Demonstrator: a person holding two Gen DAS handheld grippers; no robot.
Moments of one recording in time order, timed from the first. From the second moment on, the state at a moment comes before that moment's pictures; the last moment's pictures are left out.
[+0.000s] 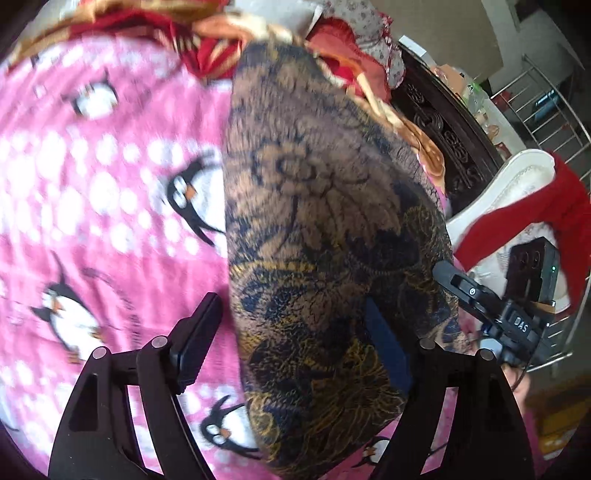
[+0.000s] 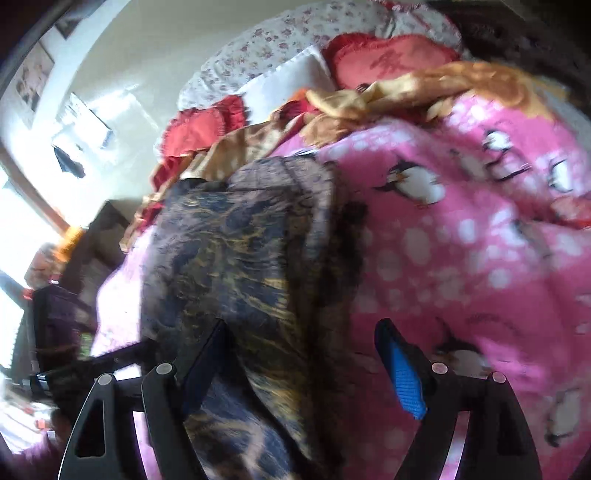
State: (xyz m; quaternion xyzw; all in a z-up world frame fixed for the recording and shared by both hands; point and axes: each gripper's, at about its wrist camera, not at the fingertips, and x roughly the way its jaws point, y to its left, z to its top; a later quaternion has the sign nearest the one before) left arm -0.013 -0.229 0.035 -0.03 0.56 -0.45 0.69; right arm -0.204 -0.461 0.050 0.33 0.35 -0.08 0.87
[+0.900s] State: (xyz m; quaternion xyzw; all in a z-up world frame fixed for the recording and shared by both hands) left arm -0.103 -0.040 0.060 0.09 0.56 -0.41 0.71; right arm -0.237 -0.287 0.048 0.35 0.44 0.00 0.82
